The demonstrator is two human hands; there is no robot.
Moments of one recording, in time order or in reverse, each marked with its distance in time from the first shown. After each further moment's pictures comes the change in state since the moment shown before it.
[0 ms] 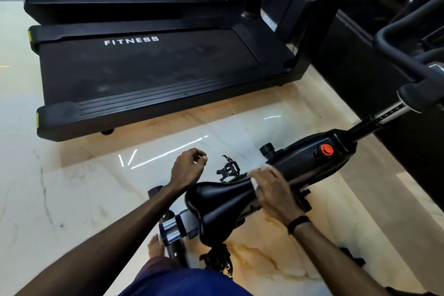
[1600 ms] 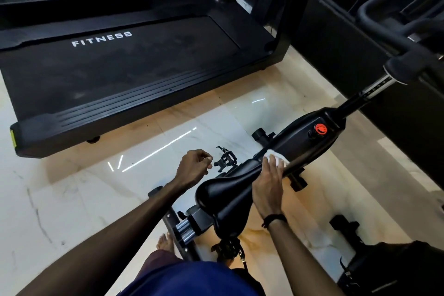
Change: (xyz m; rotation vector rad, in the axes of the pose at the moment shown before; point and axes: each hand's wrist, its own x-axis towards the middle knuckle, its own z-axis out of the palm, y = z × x) left_hand 0.017 -0.006 -0.011 -0.034 -0.256 0.024; right_hand 0.007 -0.072 0.038 0.132 0.266 0.660
